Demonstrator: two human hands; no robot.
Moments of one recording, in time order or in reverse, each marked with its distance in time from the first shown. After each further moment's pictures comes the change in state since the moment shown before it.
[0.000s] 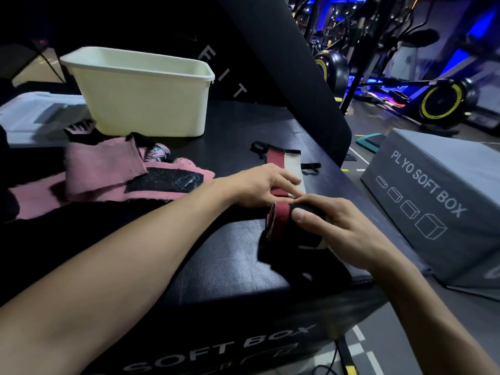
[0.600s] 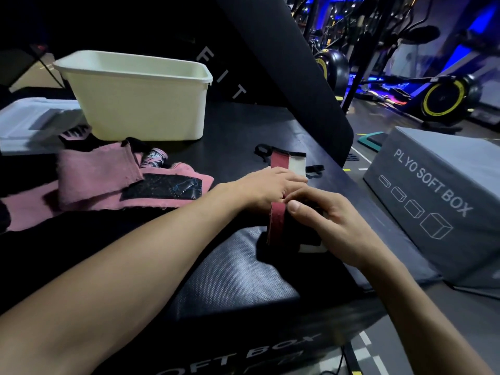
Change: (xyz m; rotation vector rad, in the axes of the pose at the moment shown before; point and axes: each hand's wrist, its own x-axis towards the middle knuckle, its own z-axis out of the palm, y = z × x) left_hand 0.015 0.012 0.001 0.283 -0.138 -0.125; right_hand 0.022 0.008 0.012 0.037 0.145 -0.028
